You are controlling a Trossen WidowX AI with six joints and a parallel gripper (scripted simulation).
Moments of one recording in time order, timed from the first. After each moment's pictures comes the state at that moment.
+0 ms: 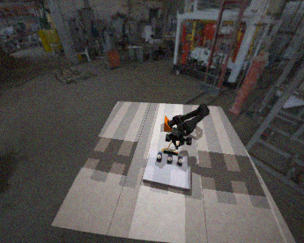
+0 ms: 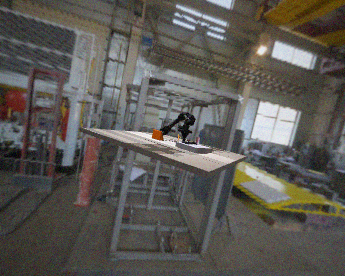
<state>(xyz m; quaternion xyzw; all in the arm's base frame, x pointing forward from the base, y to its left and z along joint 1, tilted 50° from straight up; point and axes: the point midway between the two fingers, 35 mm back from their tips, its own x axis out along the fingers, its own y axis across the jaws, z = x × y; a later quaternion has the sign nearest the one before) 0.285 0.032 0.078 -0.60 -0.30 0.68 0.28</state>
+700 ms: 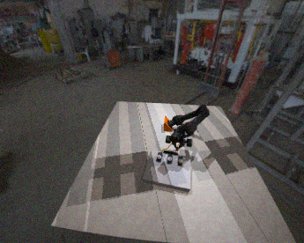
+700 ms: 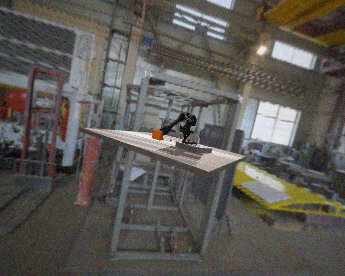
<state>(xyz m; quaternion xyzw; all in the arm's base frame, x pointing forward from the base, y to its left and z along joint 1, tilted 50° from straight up) 0.300 0.034 0.079 -0.60 -0.30 0.68 0.28</state>
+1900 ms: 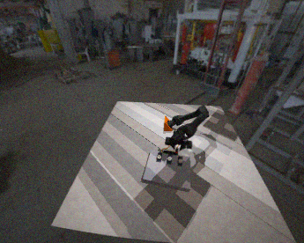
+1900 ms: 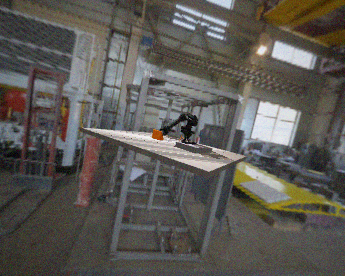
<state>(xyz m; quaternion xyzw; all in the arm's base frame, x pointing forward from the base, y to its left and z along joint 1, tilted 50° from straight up) 0.317 0.036 0.077 -0.61 -0.30 0.68 0.28</state>
